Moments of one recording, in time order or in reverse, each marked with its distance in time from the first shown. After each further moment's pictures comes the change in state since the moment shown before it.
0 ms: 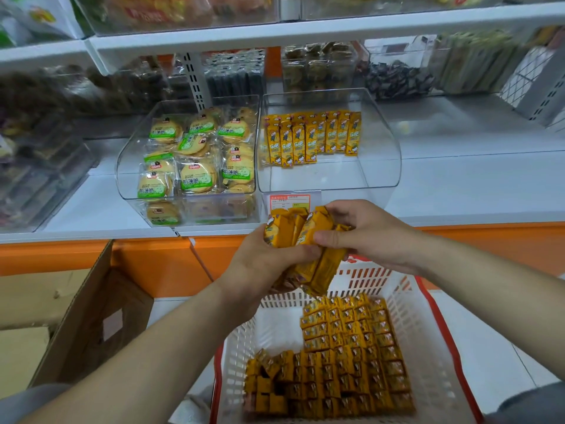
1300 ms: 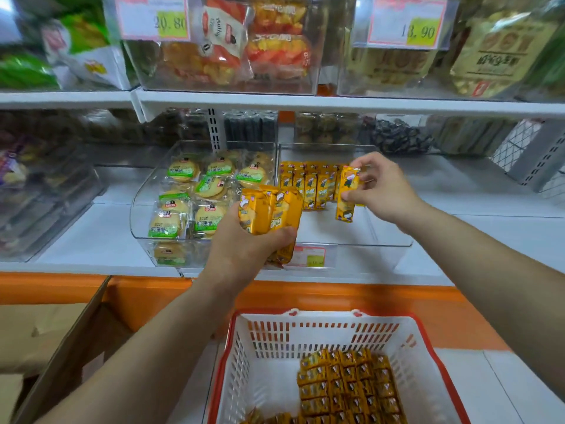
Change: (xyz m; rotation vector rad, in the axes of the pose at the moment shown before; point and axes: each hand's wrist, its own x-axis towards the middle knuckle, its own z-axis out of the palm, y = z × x) left_hand 0.035 0.065 -0.049 0.121 0.309 0.302; right_hand 0.104 -0.062 -0.070 -0.298 0.524 -0.224
